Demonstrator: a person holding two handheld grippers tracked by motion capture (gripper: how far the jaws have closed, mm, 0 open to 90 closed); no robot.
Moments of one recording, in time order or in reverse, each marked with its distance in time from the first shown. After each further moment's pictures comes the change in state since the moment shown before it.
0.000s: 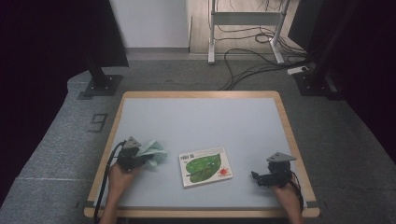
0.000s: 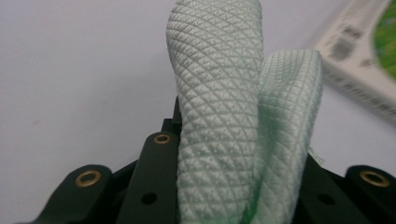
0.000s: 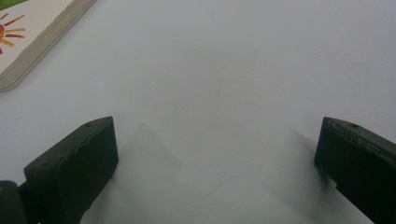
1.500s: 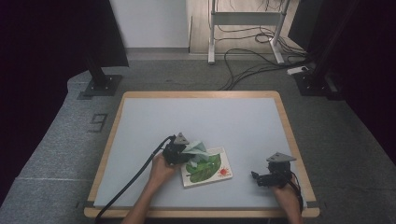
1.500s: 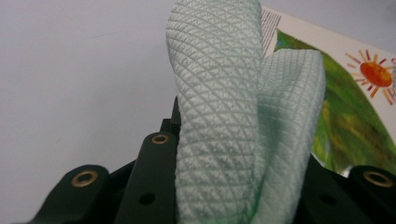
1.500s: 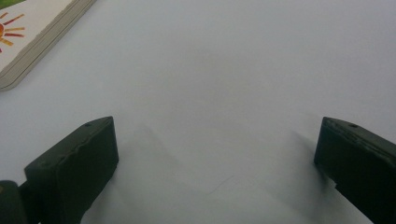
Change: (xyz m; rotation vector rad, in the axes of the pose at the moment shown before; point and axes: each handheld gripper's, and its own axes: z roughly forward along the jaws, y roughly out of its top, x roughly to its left) left arm -0.092 0.070 0.091 0.052 -0.172 0.179; right arm 0.001 0.000 0.000 -0.004 -0.005 -0.004
